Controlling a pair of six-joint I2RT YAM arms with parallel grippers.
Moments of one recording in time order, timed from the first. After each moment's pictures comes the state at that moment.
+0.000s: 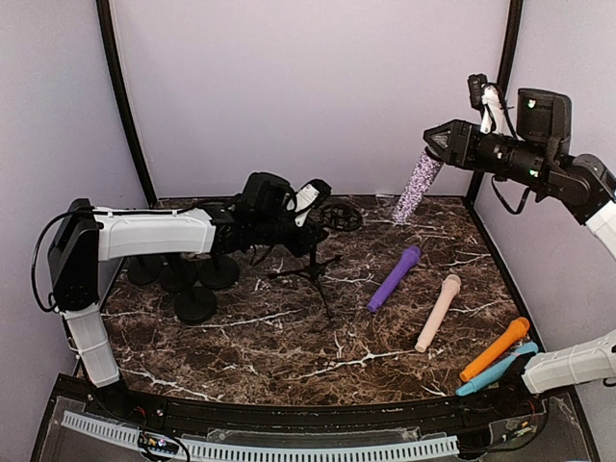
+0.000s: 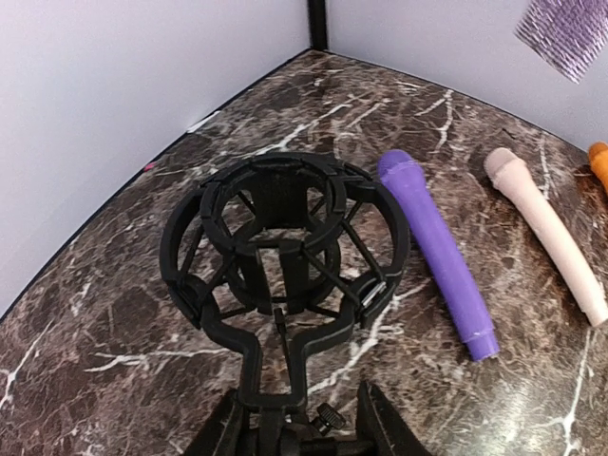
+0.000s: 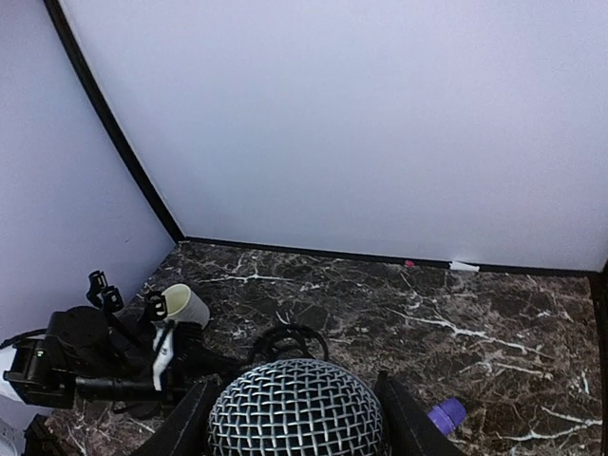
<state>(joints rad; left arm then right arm) -0.83 1.84 1.39 -0.06 0.02 0.12 0.65 1.11 1.48 -0.57 0.10 0.29</state>
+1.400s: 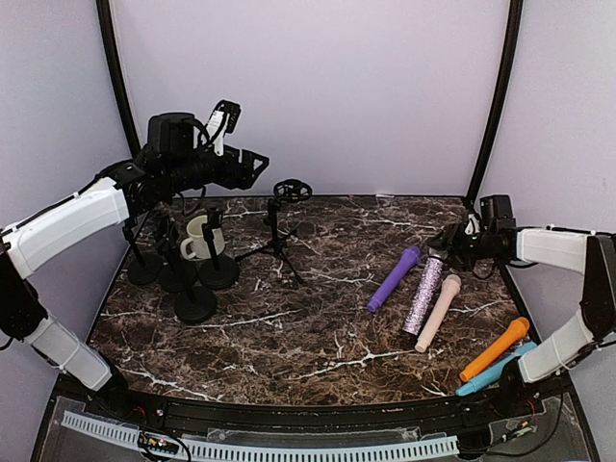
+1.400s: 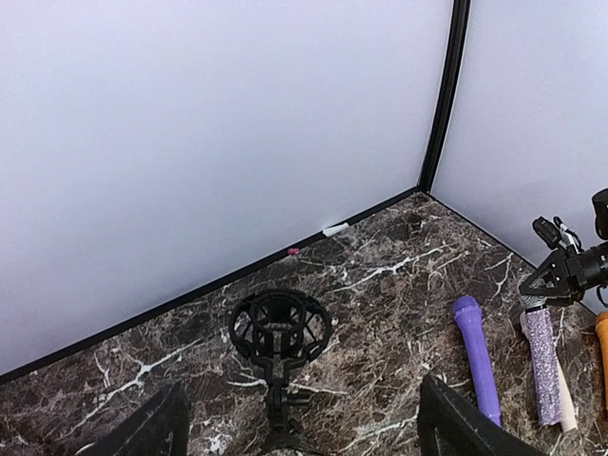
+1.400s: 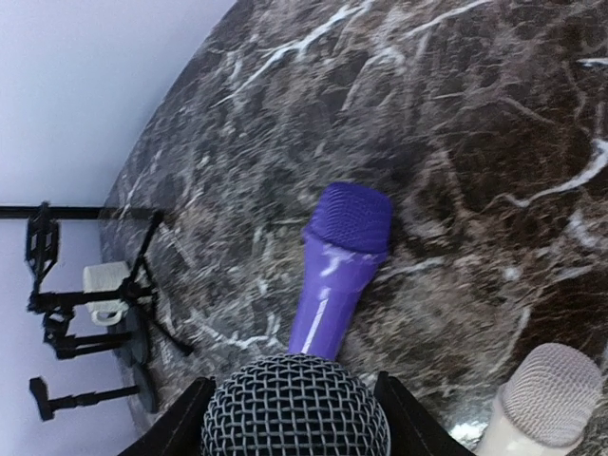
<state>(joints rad) -0.60 1.47 1.40 -0.17 0.01 -0.04 0.07 1.40 0.80 -0.18 -0.48 0.74</state>
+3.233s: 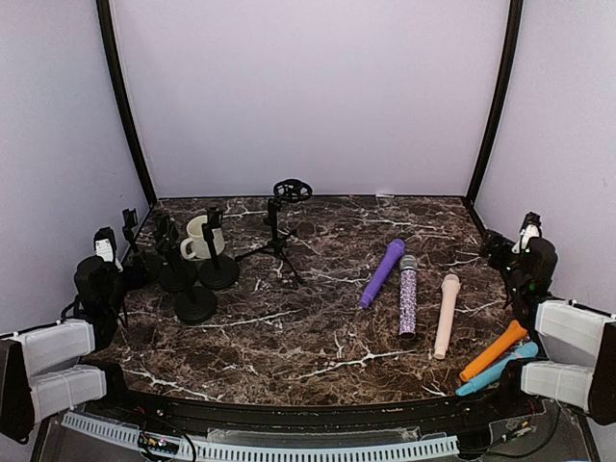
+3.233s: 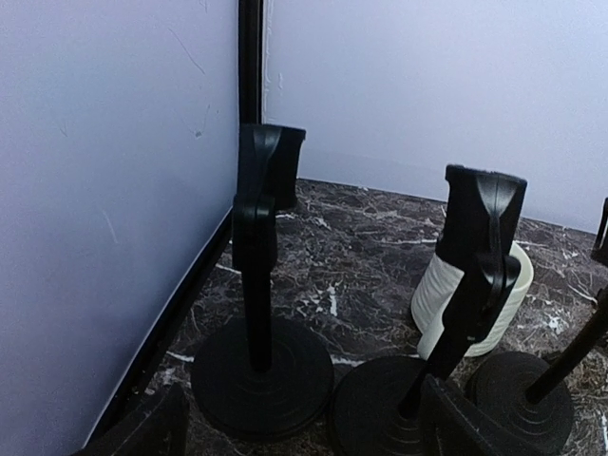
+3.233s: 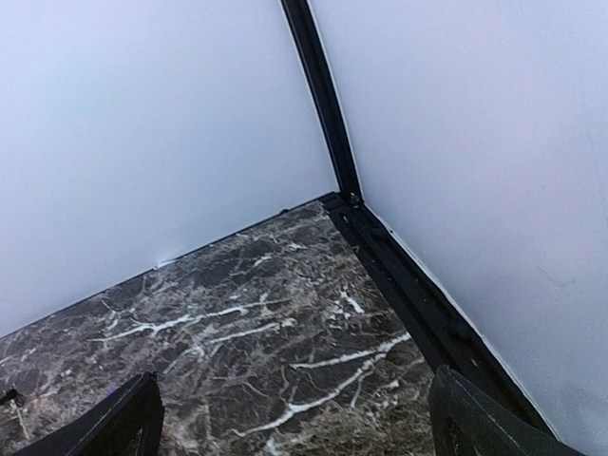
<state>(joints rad) 0.04 0.89 0.16 0.55 -0.18 -0.11 -0.08 0.96 0.30 0.50 0.10 0.32</state>
